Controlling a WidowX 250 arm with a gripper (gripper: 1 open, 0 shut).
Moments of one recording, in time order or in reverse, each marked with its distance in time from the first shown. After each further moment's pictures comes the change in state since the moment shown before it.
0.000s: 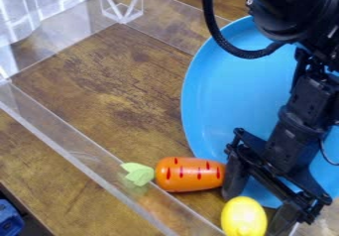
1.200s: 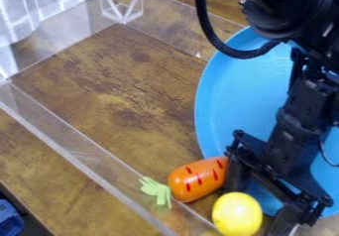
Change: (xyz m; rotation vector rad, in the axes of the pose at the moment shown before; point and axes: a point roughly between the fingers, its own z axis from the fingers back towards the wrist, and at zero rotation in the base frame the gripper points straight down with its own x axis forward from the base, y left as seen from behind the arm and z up) arm -0.003 -0.004 0.000 -0.018 -0.033 0.002
